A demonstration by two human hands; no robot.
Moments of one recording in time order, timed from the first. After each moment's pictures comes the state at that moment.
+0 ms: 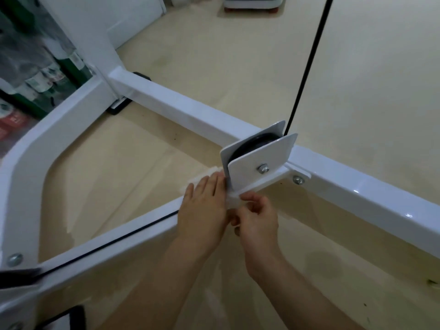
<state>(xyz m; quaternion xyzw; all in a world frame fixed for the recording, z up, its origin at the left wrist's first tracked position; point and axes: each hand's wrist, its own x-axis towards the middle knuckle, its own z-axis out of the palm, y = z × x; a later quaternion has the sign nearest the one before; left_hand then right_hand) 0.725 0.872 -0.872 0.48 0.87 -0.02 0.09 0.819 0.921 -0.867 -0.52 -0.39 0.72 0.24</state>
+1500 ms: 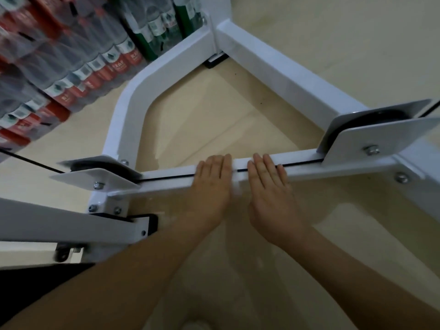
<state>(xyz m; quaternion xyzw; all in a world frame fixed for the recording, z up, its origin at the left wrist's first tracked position) 0.693 0.740 -0.906 0.38 0.92 -0.03 -0.02 0.790 0.867 -0.889 -0.09 -0.98 0.16 0.04</state>
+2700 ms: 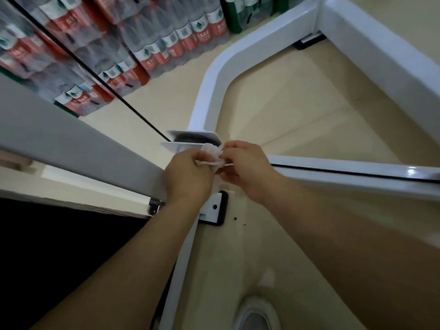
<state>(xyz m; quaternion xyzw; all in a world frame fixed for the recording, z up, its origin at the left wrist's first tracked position) 0.672 0.605 -0.754 -0.12 0.94 0.31 0.03 0.662 0.710 -0.789 -0.26 -0.50 0.80 -0.21</state>
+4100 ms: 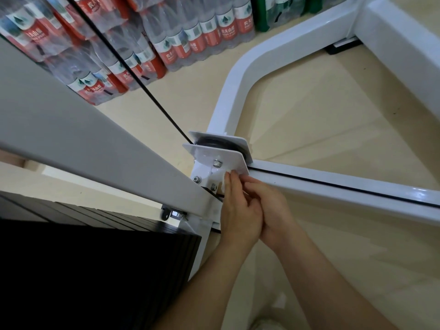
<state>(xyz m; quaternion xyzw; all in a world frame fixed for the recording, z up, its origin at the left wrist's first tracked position) 0.698 0.613 -0.838 -0.11 0.90 0.40 0.12 0.690 0.673 -0.841 -0.29 -0.33 0.88 -0.18</state>
